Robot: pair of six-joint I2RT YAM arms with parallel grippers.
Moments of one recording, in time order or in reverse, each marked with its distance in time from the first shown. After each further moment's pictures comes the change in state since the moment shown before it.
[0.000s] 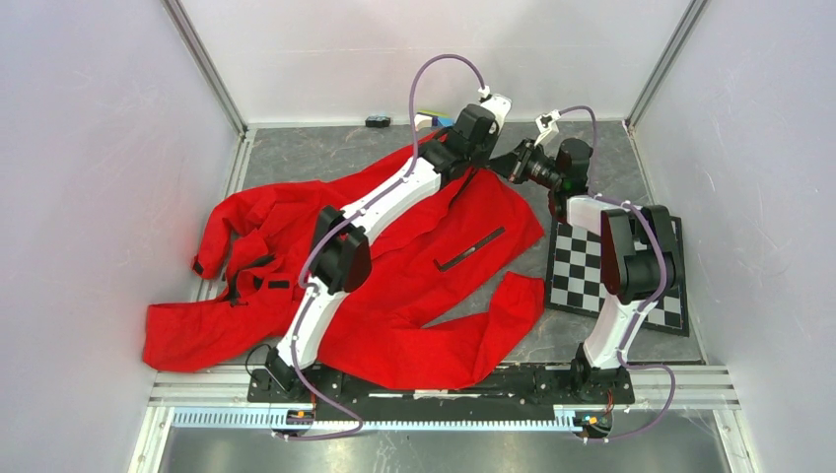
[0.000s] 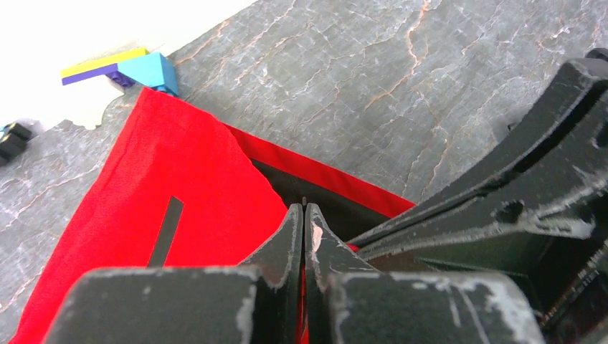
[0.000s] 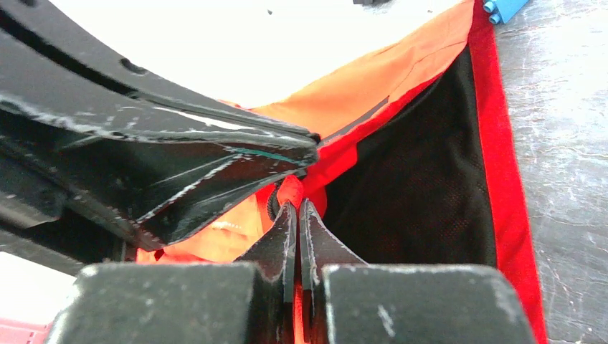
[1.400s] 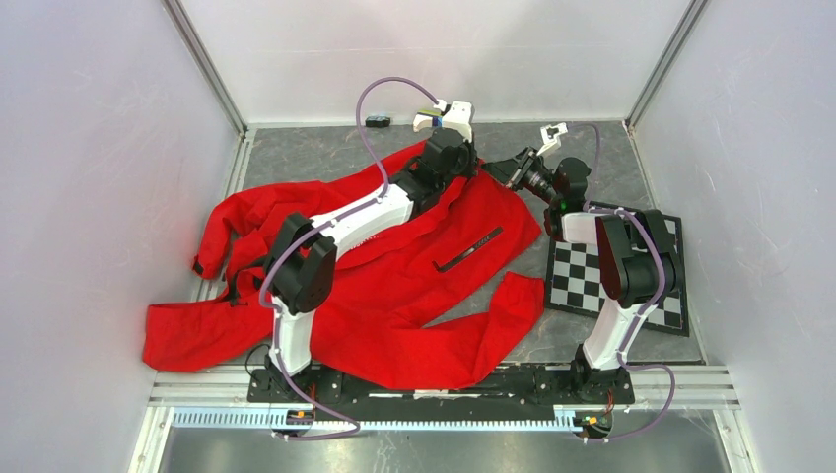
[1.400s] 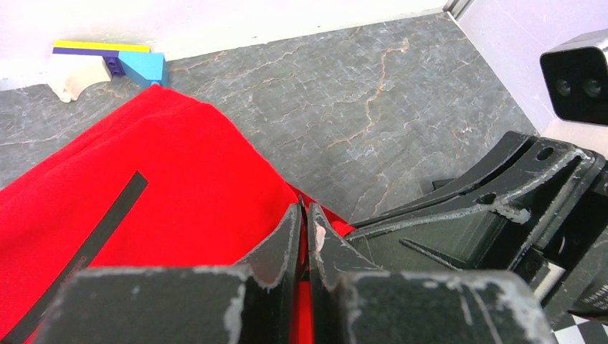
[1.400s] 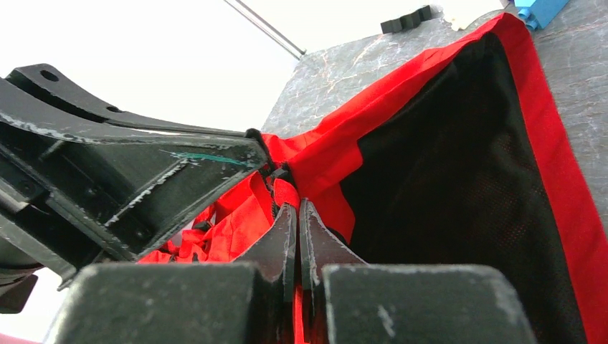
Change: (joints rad) left arm 0.006 -0.375 -0.704 0.594 -0.036 -0.256; right arm 0.039 -0.029 -0.161 0.310 0.102 0.237
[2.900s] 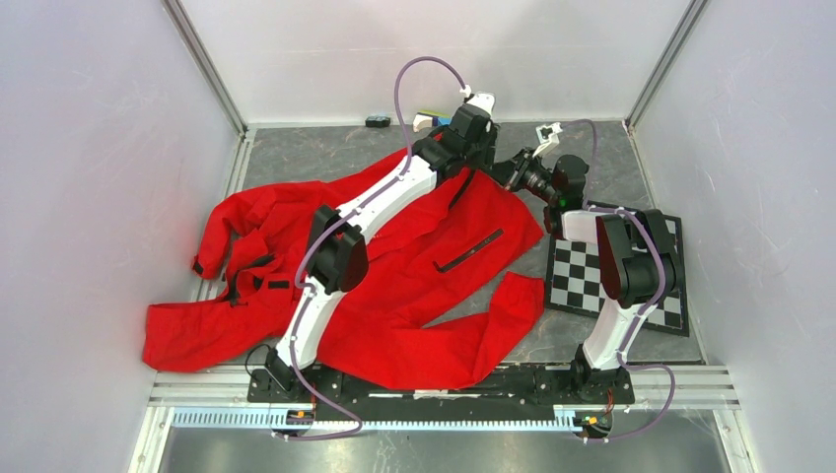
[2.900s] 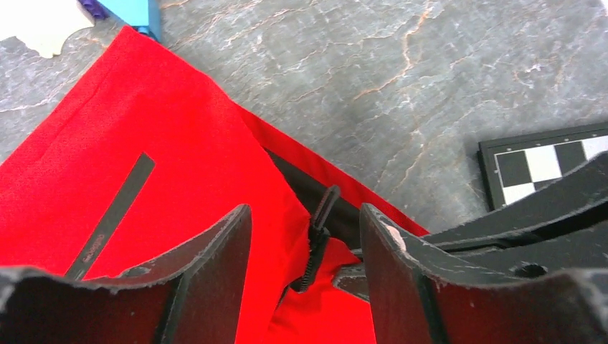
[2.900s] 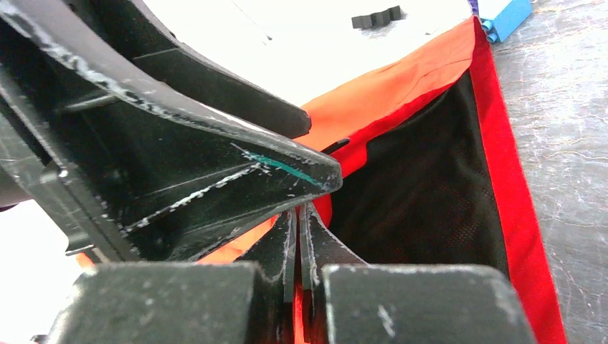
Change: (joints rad) left arm 0.006 0.307 0.613 -0.596 0.040 0.010; right arm 0.006 0.000 0.019 -0.092 -0.007 -0.193
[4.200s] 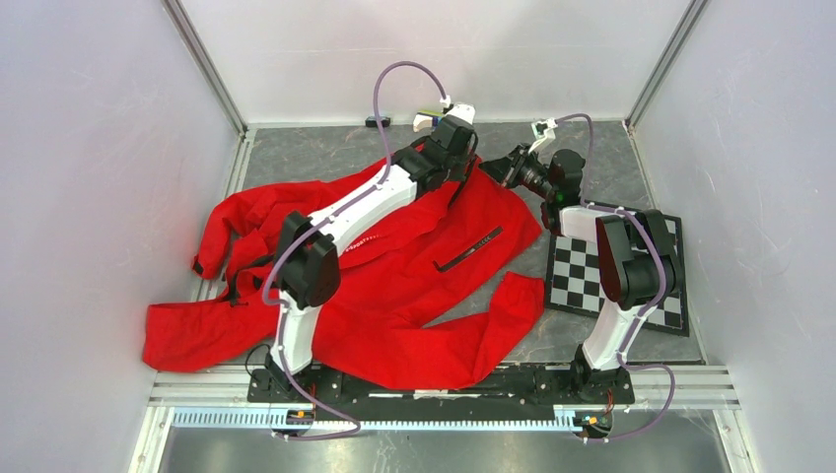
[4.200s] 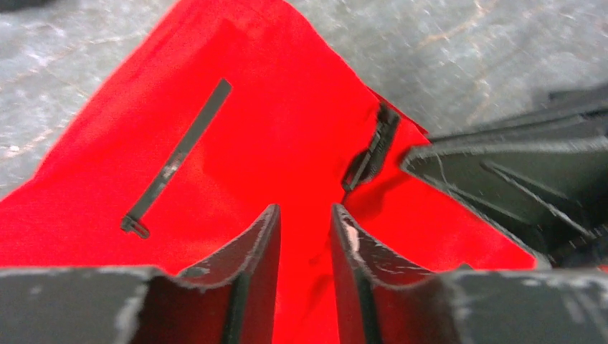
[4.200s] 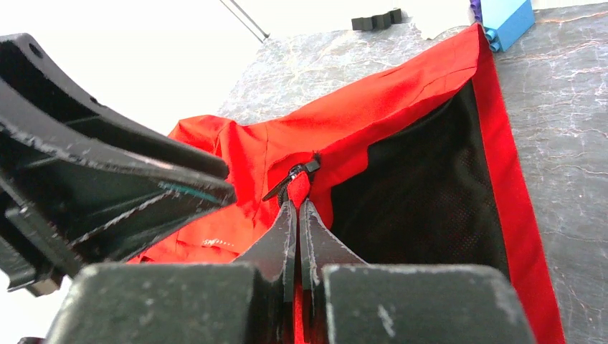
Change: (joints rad) left arm -0.002 -0.231 -0.310 -0.003 -0.164 0.026; right arm 0.018 -0.011 0.041 -0.068 0.019 -0.038
